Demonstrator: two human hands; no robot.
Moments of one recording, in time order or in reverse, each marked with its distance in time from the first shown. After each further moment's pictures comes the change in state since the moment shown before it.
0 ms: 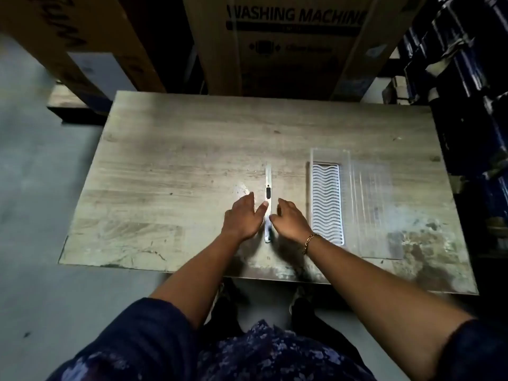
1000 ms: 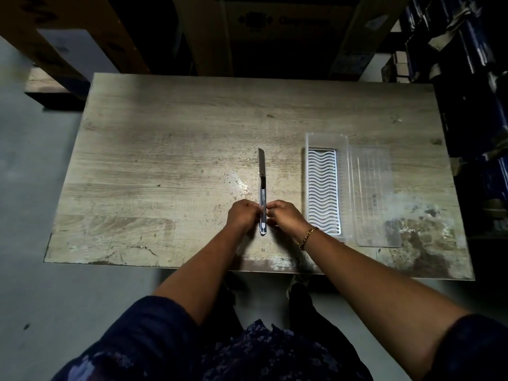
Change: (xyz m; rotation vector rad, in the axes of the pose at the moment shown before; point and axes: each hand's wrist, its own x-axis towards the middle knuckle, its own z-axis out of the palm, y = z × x) left_hand 0.019 -0.004 0.035 -0.683 -0.031 -0.349; right_hand 0.013 0.021 0.015 0.602 -0.094 0.243
